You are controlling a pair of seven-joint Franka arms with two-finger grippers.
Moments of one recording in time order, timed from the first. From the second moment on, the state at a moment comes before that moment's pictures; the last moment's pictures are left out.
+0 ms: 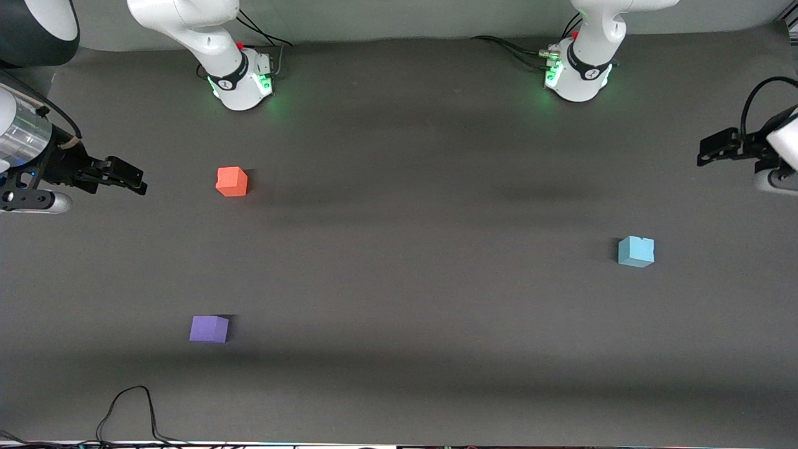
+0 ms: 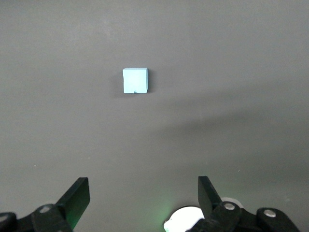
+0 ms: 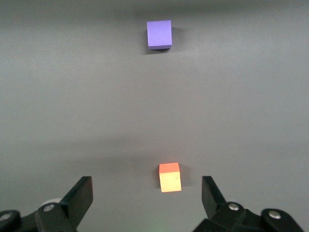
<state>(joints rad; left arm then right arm) 0.00 -0.03 0.07 -1.68 0.03 1.49 0.28 0.07 -0.01 -0.02 -1.66 0.02 1.62 0.13</state>
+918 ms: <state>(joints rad) 0.00 -0.02 0.08 -2.14 0.07 2.07 0.33 0.20 0.08 -0.02 -1.63 0.02 1.67 0.13</state>
